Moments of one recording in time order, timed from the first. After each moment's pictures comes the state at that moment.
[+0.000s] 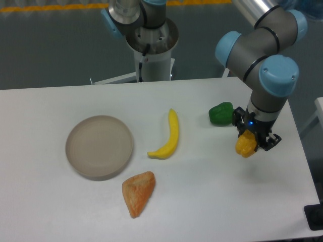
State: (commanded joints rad) arm 2.39 -1.99 -1.35 -1.29 1.58 1.46
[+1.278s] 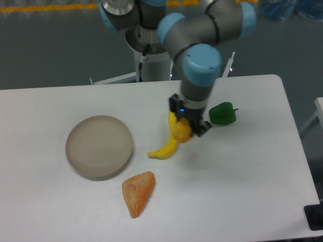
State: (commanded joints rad) arm 2.07 -1.74 -1.72 -1.24 1.53 1.08
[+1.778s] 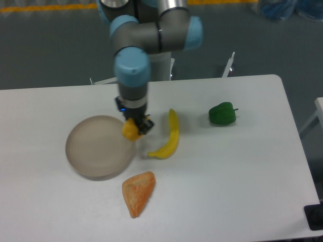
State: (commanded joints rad) arm 1.81 -1.80 -1.74 -1.23 1.53 0.85
